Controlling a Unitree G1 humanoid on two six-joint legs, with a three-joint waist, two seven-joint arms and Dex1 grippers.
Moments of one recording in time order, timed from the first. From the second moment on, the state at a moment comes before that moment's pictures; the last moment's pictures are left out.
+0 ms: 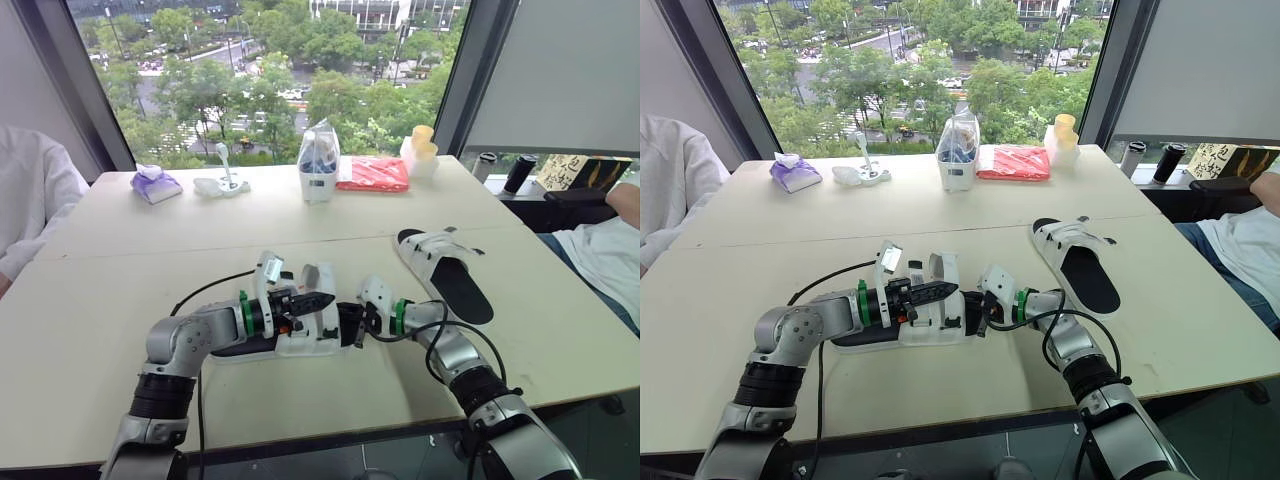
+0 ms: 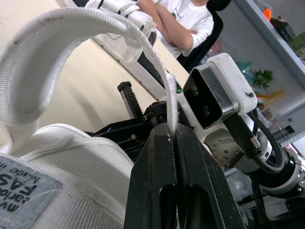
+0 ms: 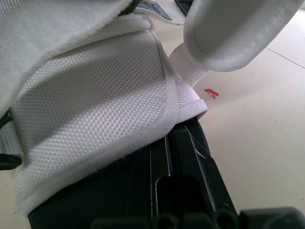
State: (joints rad) left arm -0.51 0.30 0.03 0.00 -0.79 1.02 -0.69; right arm -0.59 -0.32 0.26 0.59 0.08 -0.15 0.96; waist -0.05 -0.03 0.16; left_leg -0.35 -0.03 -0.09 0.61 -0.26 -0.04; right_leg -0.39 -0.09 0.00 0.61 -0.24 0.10
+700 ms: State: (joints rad) left arm -0.49 0.29 0.04 -0.02 -0.81 1.04 -0.71; right arm -0.59 -0.32 0.26 0.59 0.08 -0.15 0.96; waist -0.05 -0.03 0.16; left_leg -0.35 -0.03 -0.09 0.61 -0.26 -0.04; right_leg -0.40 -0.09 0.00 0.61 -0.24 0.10
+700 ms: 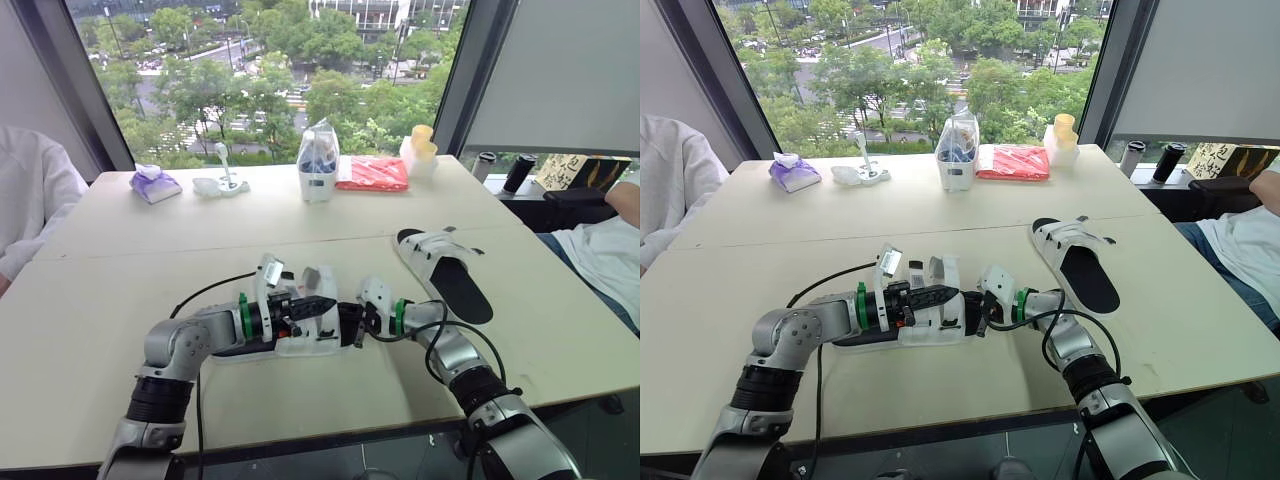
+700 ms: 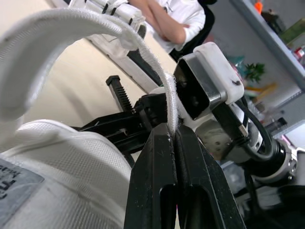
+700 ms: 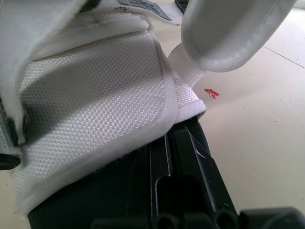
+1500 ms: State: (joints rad) left arm -0.44 0.37 -0.04 -0.07 -0.67 0.89 -0.72; right arm -0.58 -0.31 0.26 0.59 0.08 -0.15 0.96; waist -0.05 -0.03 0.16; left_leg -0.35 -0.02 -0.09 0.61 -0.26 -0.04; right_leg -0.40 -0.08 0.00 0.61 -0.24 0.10
